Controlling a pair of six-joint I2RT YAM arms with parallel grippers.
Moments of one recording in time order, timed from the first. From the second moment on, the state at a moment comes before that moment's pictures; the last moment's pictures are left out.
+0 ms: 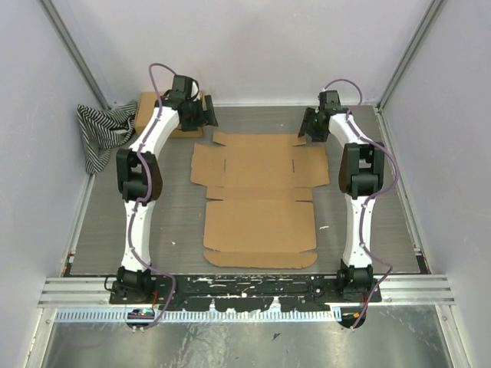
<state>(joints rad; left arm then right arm) -0.23 2.35 2.23 -0.72 0.17 -0.37 0.04 2.38 2.02 -0.55 -0.12 0.32</state>
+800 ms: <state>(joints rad) -0.24 2.47 2.25 -0.72 0.16 -0.36 0.05 2.38 2.00 -0.52 -0.25 0.32</state>
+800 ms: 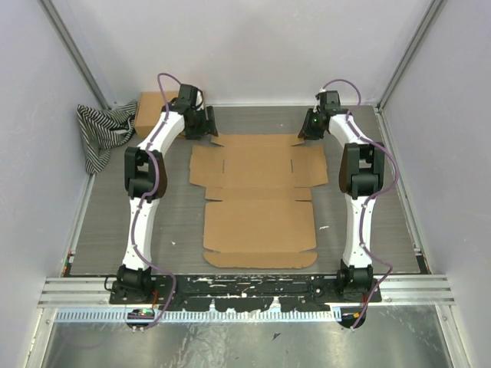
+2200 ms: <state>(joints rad) -0.30 2.53 2.28 -0.74 0.17 -0.35 0.10 2.27 1.92 -0.54 -0.17 0.25</state>
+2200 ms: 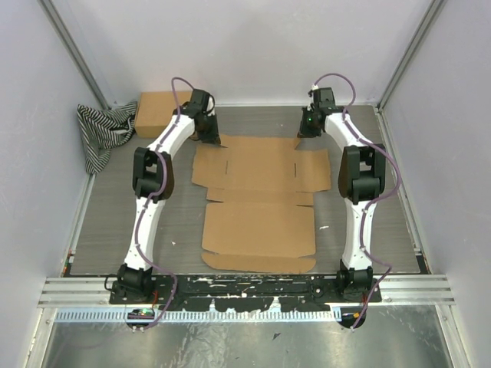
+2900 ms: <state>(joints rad) -0.41 2.46 2.25 -0.73 0.15 -0.34 0.19 2.27 1.95 -0.59 -0.11 0.22</state>
